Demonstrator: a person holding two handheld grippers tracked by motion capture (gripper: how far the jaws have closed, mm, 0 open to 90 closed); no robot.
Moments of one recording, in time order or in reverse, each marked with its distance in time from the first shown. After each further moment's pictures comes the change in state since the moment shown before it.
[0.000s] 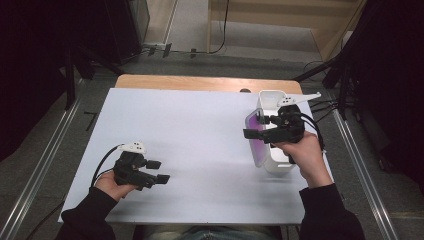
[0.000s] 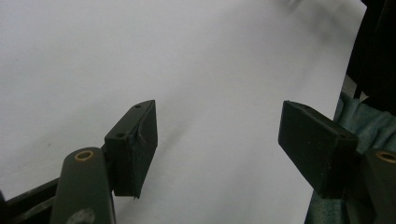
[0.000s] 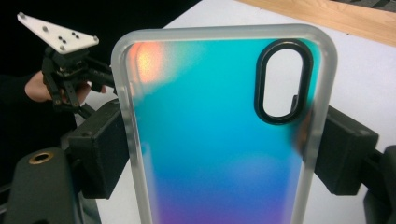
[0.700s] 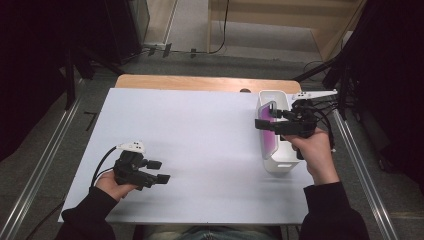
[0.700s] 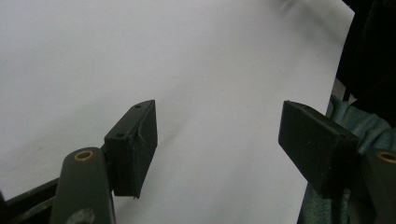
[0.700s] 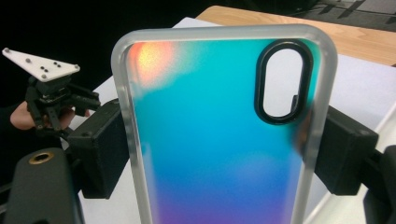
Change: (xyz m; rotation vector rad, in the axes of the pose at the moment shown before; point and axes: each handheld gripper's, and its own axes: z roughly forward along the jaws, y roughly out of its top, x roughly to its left) left arm 0.001 0.001 -0.001 -0.010 -0.029 -0.011; right arm -0.018 0.000 -0.023 -0.068 -0.064 0.075
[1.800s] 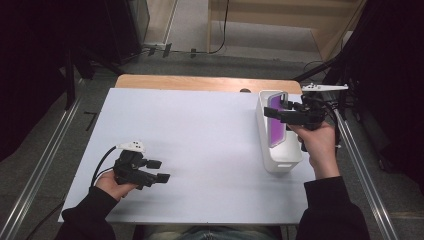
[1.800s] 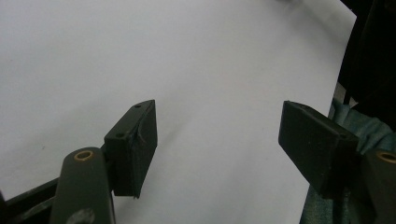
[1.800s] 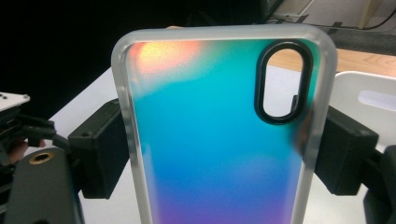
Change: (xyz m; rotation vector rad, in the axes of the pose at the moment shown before) left arm 0.001 0.000 0.001 -0.012 0.005 -0.015; right arm -0.021 0.010 -0.010 -0.062 -0.145 0.054
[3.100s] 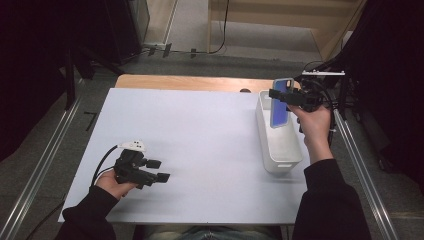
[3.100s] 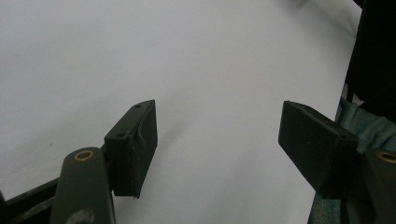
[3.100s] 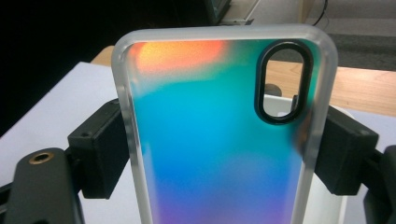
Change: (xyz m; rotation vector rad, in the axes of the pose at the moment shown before) left arm 0.004 0.000 0.002 0.012 0.010 -0.005; right arm -0.052 0.026 0.027 -0.037 -0.168 0.092
